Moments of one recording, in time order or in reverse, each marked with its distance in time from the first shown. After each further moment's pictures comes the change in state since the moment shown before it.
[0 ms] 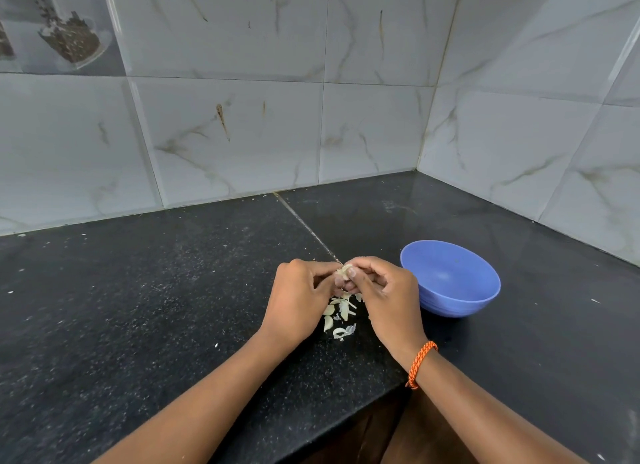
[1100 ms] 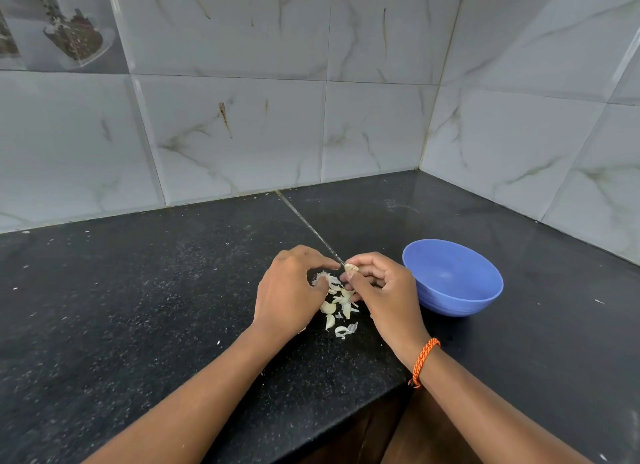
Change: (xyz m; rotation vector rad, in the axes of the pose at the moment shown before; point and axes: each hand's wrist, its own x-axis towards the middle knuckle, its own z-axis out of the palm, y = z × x) left_hand 0.003 -0.007 -0.010 0.392 0.093 -0.005; right_hand 0.000 -0.004 -0.001 0.122 -0.086 0.118
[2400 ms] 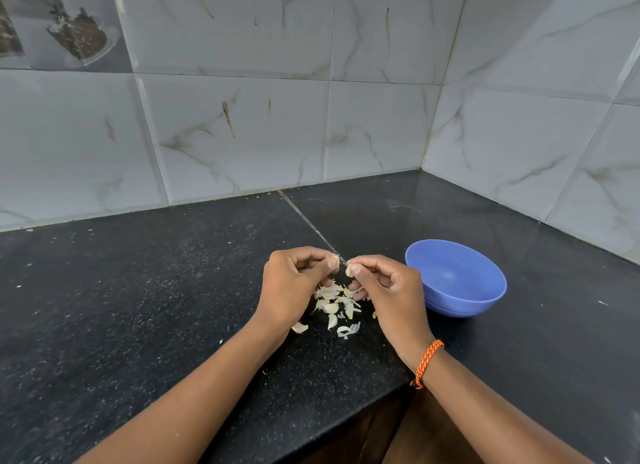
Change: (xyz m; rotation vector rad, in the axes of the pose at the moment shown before) left_hand 0.002 0.006 -0.005 -0.689 -0.007 -0.212; right_hand -0.001 0.002 -0.001 0.034 0.042 -0.062
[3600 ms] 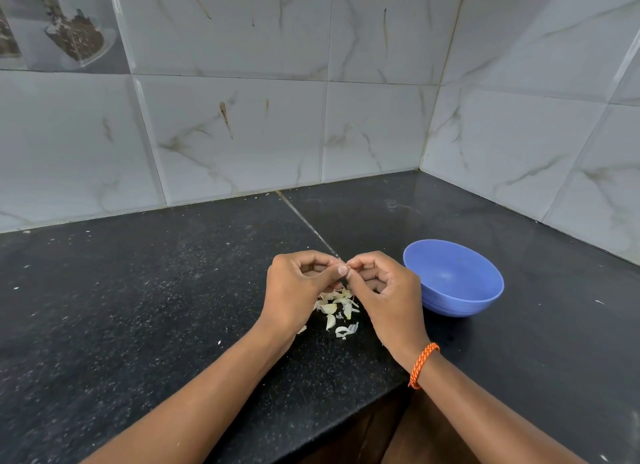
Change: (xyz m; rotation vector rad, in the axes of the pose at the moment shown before) left_hand -0.007 0.001 0.010 -0.099 -0.022 -0.012; right_hand -0.004 -0.004 0.003 -0.141 0.024 -0.125
